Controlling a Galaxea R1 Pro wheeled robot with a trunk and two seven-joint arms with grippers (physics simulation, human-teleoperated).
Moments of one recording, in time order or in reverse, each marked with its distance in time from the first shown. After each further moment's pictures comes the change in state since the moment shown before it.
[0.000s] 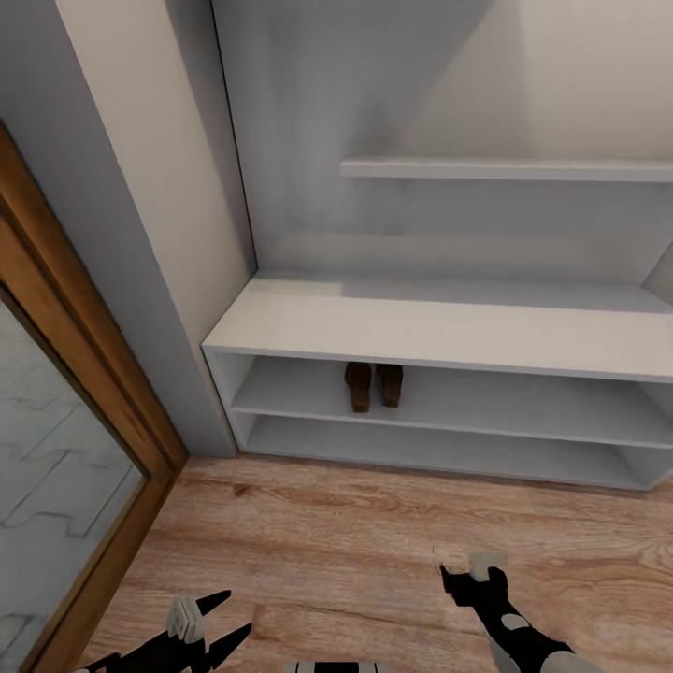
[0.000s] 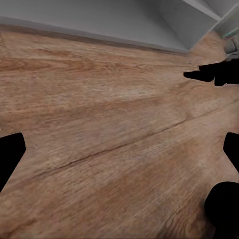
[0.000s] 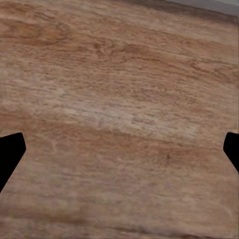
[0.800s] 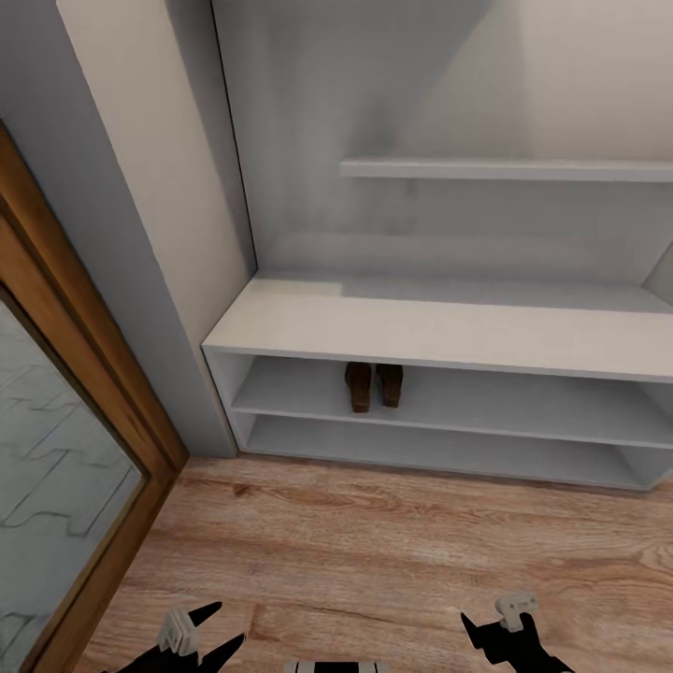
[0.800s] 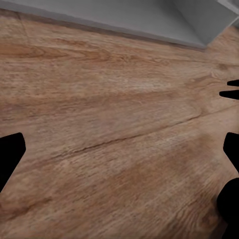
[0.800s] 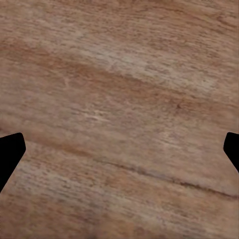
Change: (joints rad) left arm 0.036 0.007 0.012 0.004 -0.002 -0.022 0.055; right arm 0.101 -0.108 -0.004 0.029 -0.007 -0.099 0.246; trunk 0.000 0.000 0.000
